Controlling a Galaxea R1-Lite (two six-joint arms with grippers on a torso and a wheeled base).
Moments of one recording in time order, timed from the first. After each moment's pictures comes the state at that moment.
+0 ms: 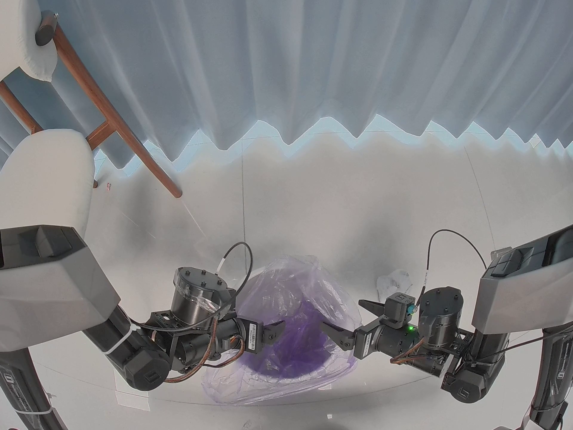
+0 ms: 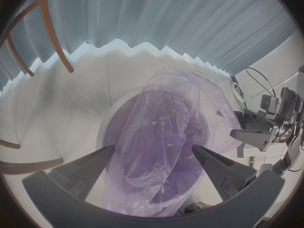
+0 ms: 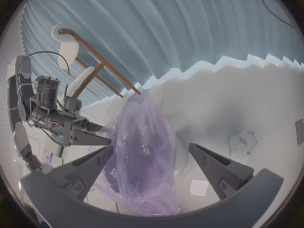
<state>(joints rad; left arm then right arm) -0.62 2.06 -0.58 -0.88 0.06 -0.28 0.66 2.23 -0.36 -1.55 0.05 0.23</state>
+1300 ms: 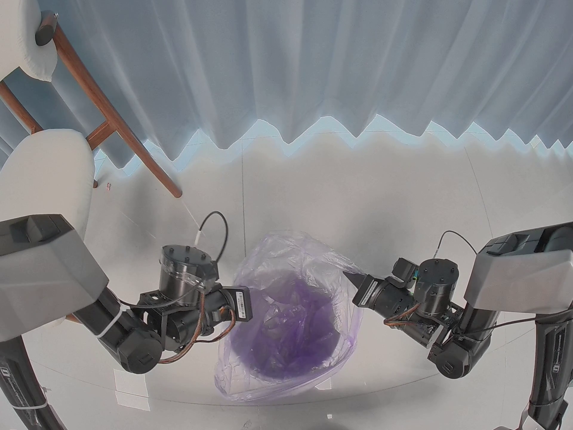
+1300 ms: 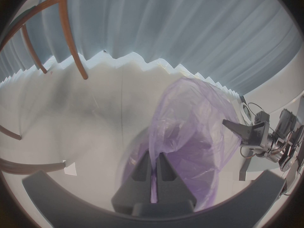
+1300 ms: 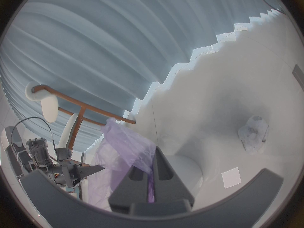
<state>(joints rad) -0.56 2.04 -0.64 -0.92 0.12 -0.36 0.57 2.28 -0.57 -1.55 0.02 0.63</state>
